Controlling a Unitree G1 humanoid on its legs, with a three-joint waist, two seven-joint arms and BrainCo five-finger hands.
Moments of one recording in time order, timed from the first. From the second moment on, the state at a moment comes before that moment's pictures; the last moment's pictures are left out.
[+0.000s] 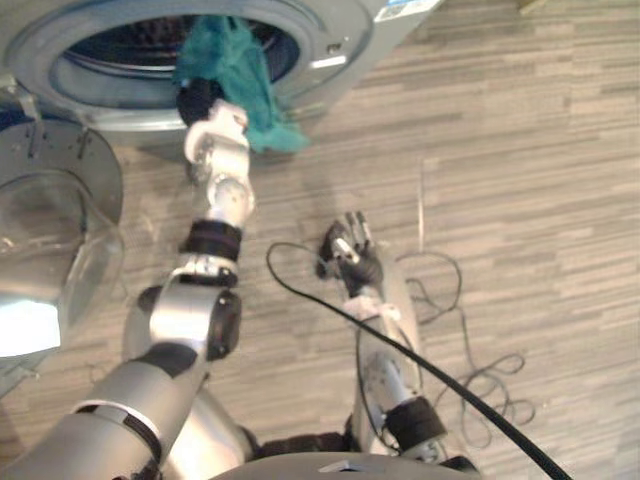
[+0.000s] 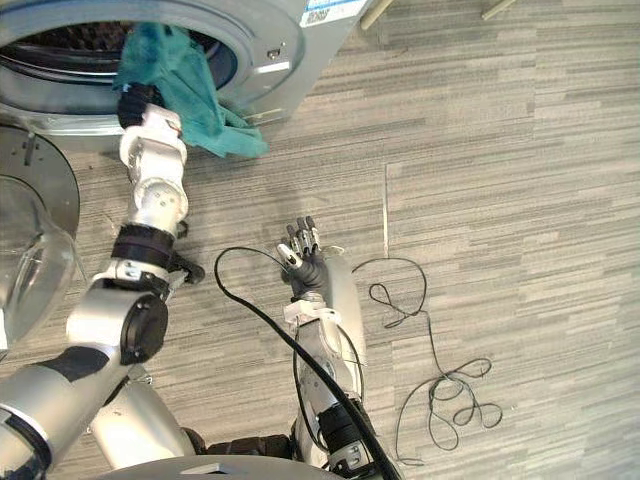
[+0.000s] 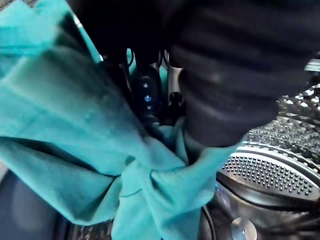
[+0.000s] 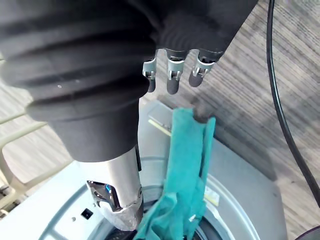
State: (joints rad) left arm -1.13 0.03 0.24 0.72 -0.87 -0.26 0.45; right arm -0.13 0.05 0.25 0.19 0.87 -0.28 0.06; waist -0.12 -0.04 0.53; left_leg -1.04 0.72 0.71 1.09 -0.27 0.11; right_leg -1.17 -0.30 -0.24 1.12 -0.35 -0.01
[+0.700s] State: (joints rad) left arm -1.61 0.42 -0.16 0.75 -0.93 -0.30 0.50; right arm 0.02 -0.03 0.05 0.06 0.98 -0.24 0.12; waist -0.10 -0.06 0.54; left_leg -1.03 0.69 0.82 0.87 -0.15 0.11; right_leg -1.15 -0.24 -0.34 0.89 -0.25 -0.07
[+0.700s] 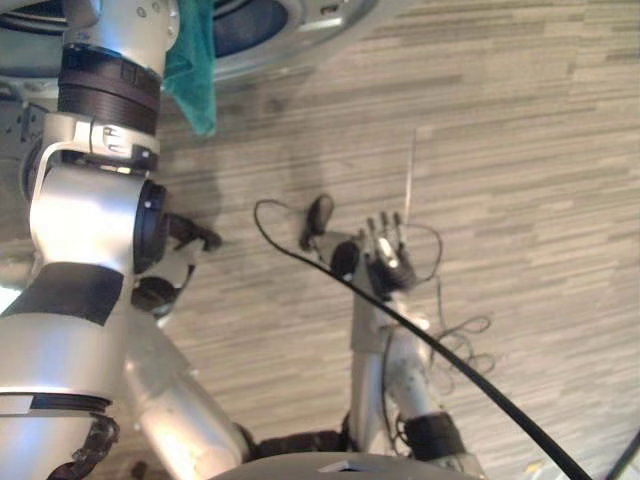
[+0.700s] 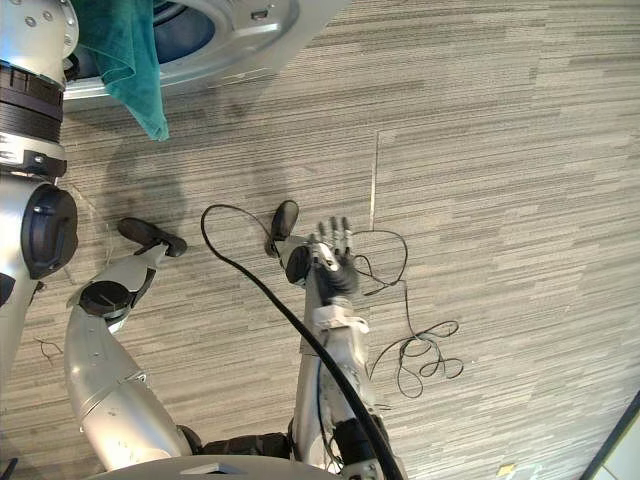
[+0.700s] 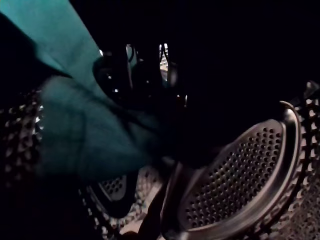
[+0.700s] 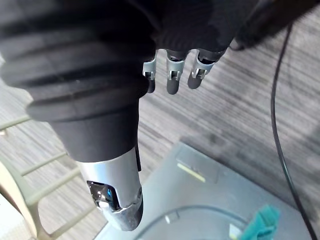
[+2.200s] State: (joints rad) left arm -0.71 0.30 0.18 -0.06 0.44 0.09 0.30; right arm 0.10 0.00 0.02 0.09 0.94 -0.20 0.24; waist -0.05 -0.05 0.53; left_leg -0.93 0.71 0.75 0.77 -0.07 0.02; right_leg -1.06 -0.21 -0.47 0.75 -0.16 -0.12
